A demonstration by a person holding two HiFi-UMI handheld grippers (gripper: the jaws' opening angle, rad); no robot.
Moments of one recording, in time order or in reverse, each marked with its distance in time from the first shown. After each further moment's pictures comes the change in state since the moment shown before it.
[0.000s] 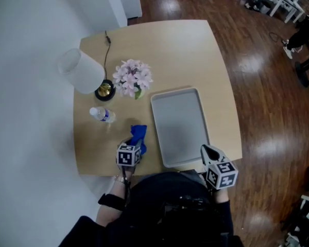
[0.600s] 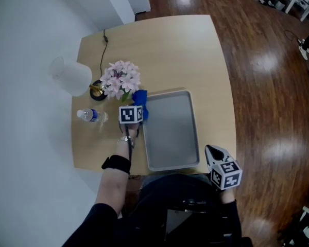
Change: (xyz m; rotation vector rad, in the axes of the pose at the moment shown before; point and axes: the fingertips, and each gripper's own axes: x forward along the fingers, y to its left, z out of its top) left arm 0.110 -0.007 0.167 -0.077 -0.004 0.145; right arm -0.002 -0.105 0.010 -0.038 0.079 0.112
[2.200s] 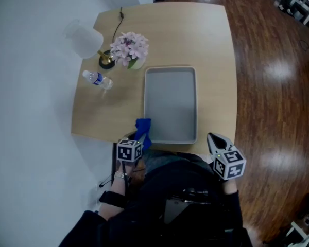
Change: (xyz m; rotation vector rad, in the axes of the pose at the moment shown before) left arm -0.153 -0.101 -0.247 -0.063 0.037 -0.026; right arm -0.042 -0.003 -0.045 -0.101 -0.013 0.121
